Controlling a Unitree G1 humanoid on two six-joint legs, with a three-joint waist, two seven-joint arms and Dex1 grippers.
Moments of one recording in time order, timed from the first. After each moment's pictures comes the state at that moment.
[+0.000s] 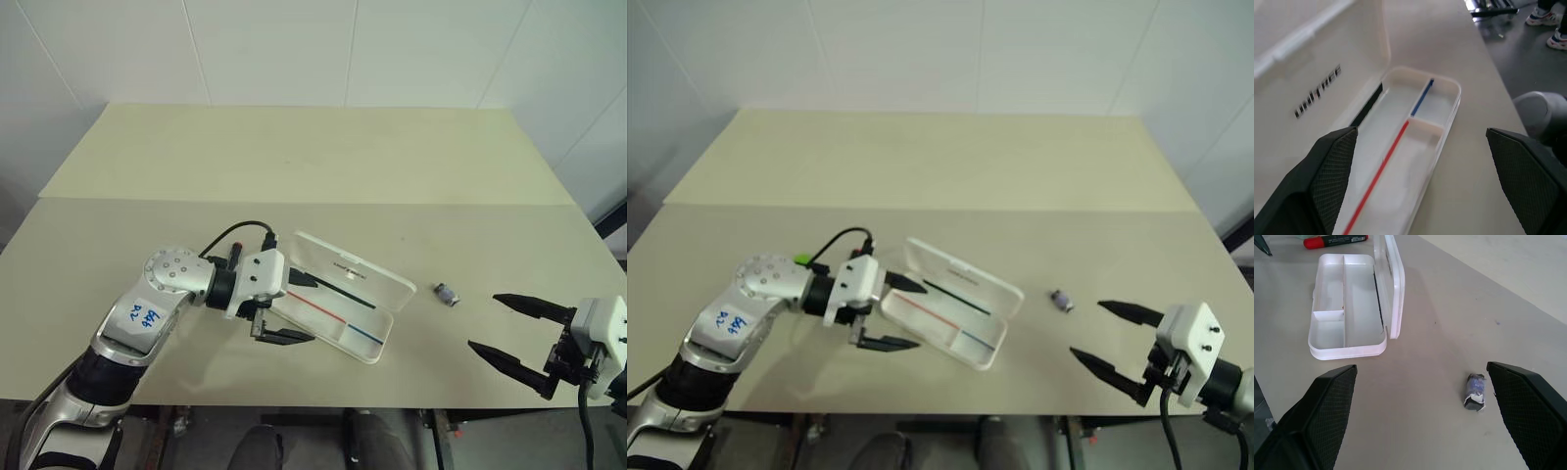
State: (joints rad) left arm -0.51 0.68 -0.20 -0.34 -0.29 0.50 -1.17; right arm 0.39 -0.76 -0.59 -0.50 0.58 0.27 1.05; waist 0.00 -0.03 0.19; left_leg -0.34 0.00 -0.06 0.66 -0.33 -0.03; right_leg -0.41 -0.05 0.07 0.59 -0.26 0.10
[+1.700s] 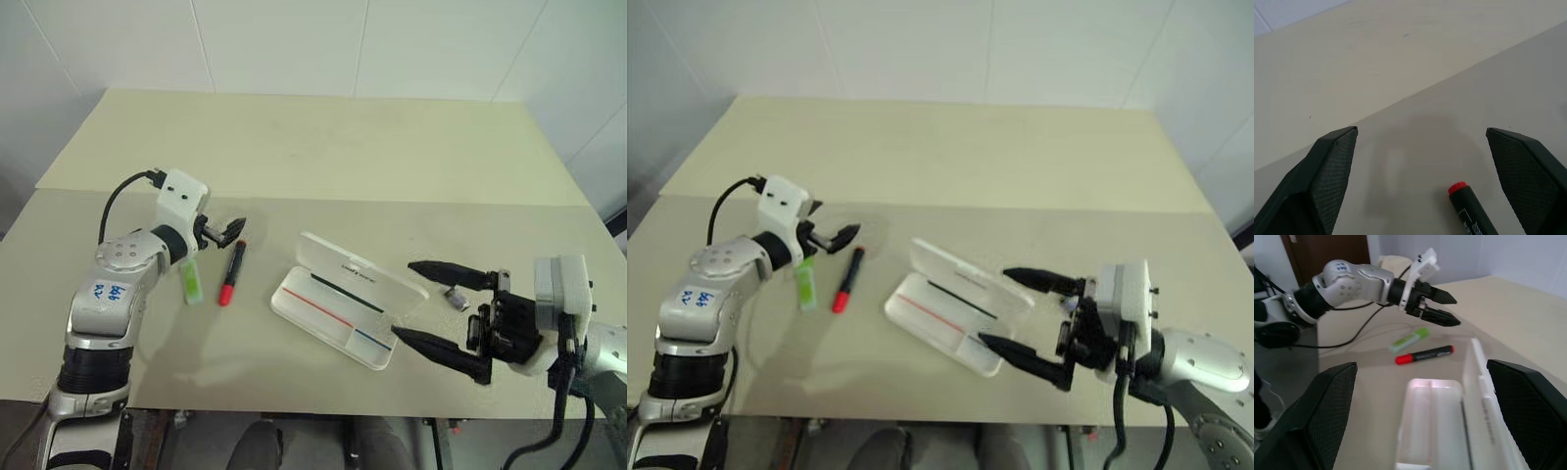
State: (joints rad) left arm -0.47 0.58 0.11 -0.28 -0.21 0.81 -0.35; right arm 0.16 -0.78 -0.36 -0.84 1.00 0.50 0.82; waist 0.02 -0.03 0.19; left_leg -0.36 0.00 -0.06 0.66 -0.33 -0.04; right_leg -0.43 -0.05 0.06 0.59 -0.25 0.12
